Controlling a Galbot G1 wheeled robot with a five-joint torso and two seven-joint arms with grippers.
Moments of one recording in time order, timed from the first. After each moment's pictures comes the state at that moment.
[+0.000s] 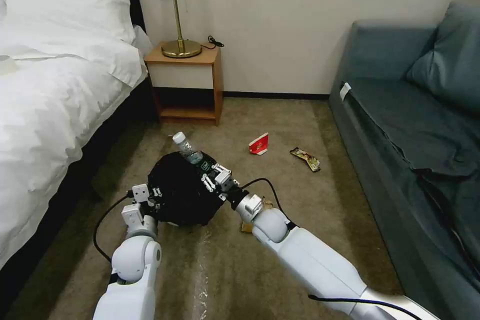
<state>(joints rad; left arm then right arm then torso) 1.24 -1.51 -0.59 -1.80 -0.17 0.27 -0.15 -0.68 1.31 -0.36 1.31 0.23 0.46 -0.07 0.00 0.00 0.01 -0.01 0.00</state>
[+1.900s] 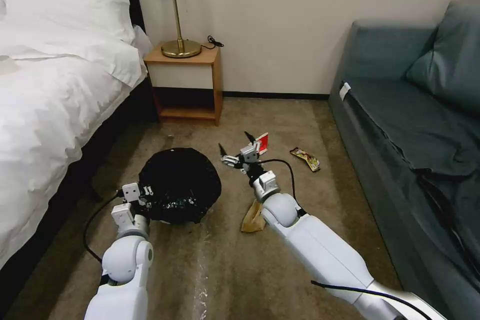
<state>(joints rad) 1.25 -1.49 -0.66 -1.82 -0.20 0.27 -0.15 -0.67 1.29 -0.21 1.31 0.34 0.16 0.26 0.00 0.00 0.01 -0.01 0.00</state>
